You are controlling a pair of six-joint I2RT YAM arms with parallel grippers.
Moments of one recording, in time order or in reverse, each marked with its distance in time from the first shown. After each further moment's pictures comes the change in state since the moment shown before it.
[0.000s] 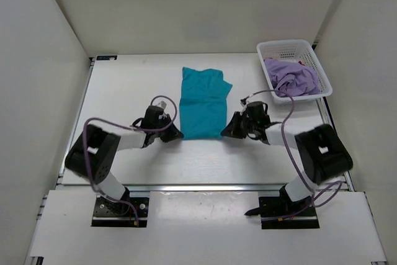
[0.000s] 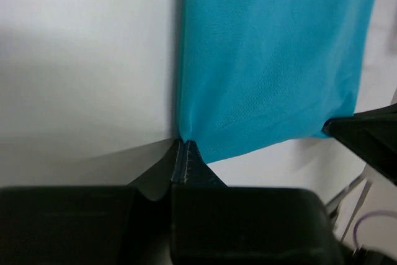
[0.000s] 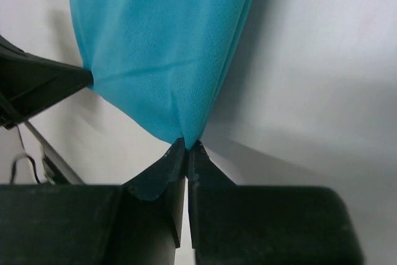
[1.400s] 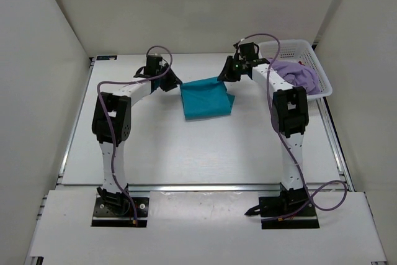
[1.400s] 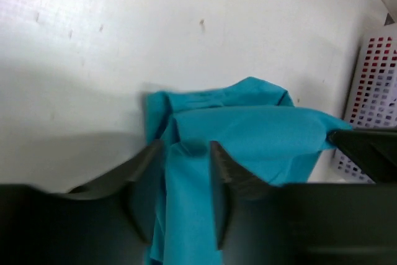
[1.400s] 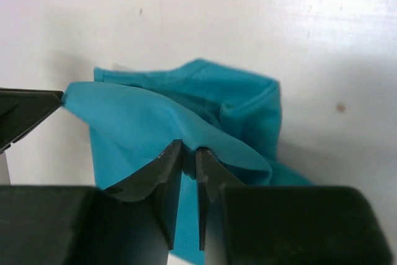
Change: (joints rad) left arm 0.158 0.406 0.843 -0.383 -0.073 0.060; right arm -0.101 0.606 1.200 -0.618 0.048 -0.211
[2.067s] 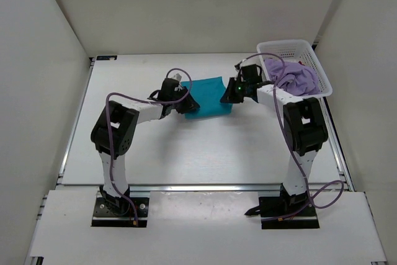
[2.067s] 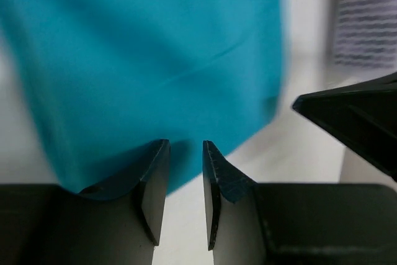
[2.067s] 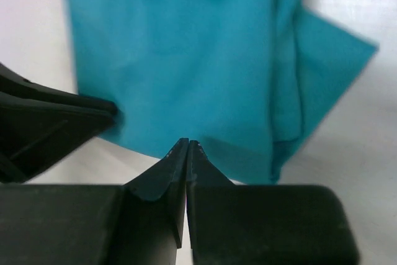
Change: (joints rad) left arm -0.199 -0.146 -0.334 0.274 0.066 -0.029; right arm 0.052 -0.343 -0.533 0.187 0.029 -0.005
